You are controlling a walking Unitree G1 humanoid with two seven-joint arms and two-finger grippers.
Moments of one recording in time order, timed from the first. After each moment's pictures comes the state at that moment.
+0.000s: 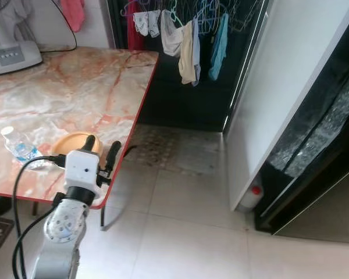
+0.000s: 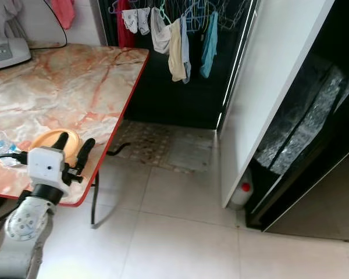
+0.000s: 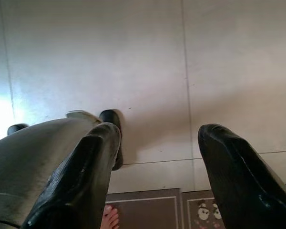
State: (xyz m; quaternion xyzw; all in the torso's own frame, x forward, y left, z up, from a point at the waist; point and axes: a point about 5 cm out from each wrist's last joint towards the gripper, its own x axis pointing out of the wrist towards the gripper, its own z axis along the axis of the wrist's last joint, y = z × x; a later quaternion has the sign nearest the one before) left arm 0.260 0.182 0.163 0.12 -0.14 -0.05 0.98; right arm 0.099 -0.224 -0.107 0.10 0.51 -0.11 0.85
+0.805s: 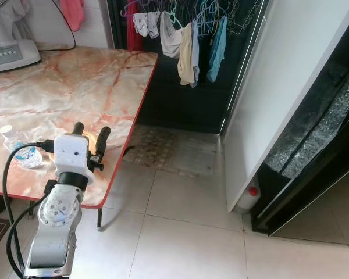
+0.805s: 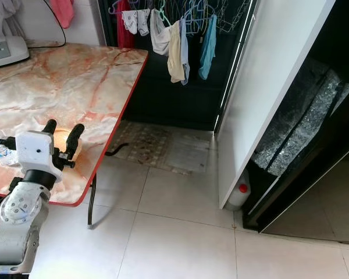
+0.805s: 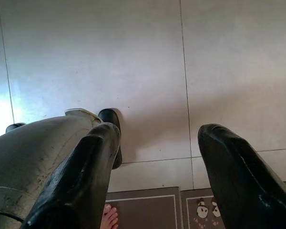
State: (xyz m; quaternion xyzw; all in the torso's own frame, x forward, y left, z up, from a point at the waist) left arm 0.274 0.194 0.184 0.10 -0.15 -0.01 0.98; right arm 0.096 -0.220 -0.108 0.10 0.52 -0.11 0.84
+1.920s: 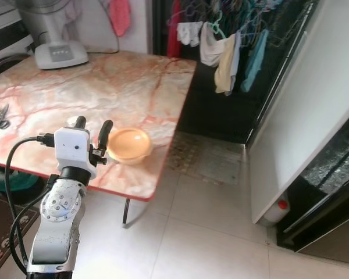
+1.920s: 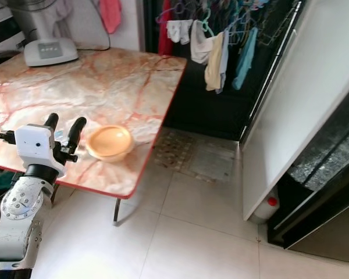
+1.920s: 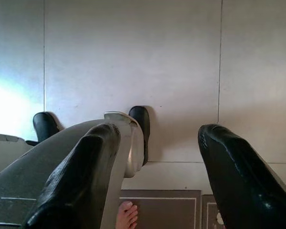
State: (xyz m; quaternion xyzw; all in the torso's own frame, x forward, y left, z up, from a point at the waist) left arm 0.276 0.188 0.193 0.09 -0.16 -0.01 0.98; right arm 0.094 -0.217 -0.109 0.10 0.52 -0.10 0.84
